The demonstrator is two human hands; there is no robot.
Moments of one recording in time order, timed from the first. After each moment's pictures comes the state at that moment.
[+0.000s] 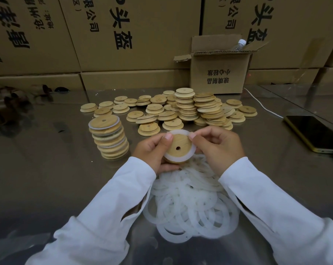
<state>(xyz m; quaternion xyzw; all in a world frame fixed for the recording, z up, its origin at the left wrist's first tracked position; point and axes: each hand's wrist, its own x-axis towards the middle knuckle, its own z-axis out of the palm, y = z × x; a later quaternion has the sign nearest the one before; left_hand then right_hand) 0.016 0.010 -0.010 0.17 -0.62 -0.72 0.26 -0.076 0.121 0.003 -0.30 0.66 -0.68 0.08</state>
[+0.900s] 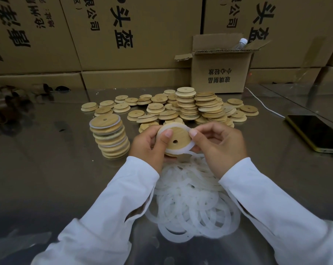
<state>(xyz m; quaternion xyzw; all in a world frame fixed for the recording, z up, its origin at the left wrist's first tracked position) 0.017 0.013 -0.009 0.14 -0.69 -0.60 0.39 -0.068 0.121 0.007 -0.33 0.65 -0.69 0.04</state>
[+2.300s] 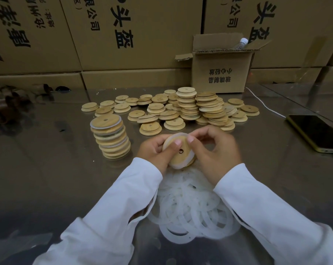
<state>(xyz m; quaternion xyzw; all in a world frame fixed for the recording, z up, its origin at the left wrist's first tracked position) 0.010 0.005 -0.020 0.16 -0.66 -0.67 0.29 -0.067 0.116 -0.005 -0.36 0.70 -0.61 -0.04</state>
